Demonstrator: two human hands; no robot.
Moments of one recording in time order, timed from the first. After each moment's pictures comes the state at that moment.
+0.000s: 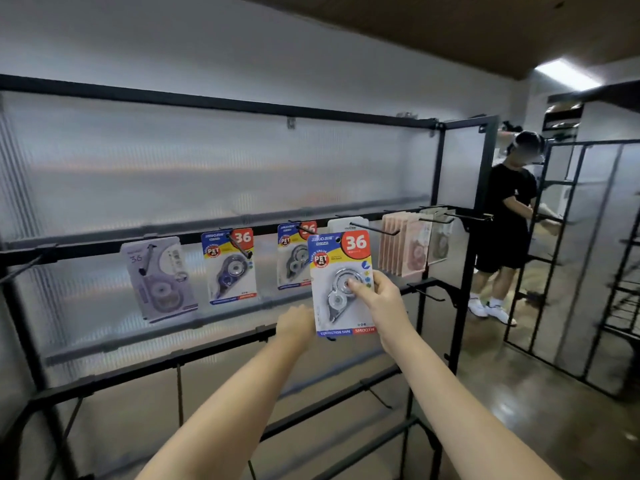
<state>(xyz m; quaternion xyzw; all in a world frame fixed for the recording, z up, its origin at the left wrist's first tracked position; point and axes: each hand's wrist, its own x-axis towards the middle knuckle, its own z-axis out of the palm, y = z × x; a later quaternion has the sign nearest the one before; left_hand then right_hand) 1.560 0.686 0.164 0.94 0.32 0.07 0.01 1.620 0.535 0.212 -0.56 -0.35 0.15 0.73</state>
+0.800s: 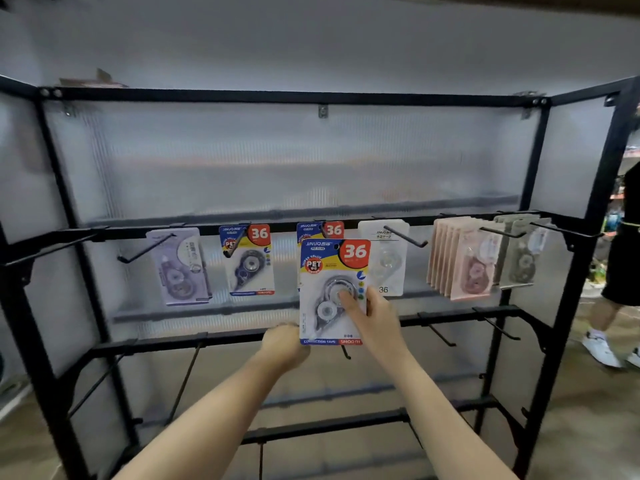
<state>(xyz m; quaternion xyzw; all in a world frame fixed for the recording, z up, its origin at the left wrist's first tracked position) 1.563 0.696 0.138 0.88 0.46 0.05 -0.02 1.686 0.576 0.187 -0.55 -0.52 0.17 0.63</state>
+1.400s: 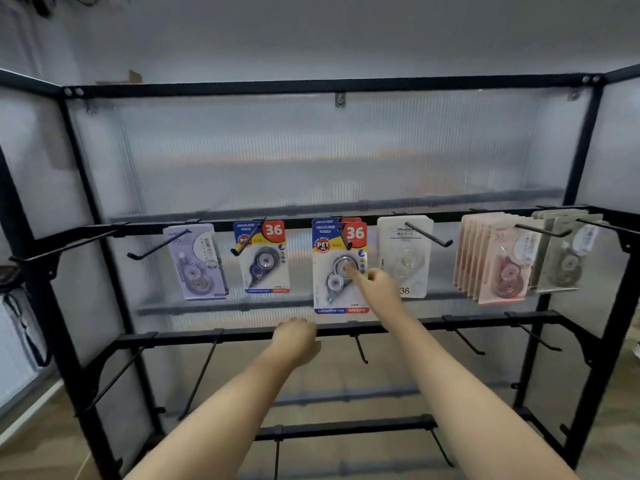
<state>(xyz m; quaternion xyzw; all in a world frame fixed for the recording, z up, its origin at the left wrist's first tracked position) 1.568 0.718 0.136 0.87 0.49 0.00 -0.08 1.718 0.658 0.198 -0.66 -0.49 0.21 0.52</state>
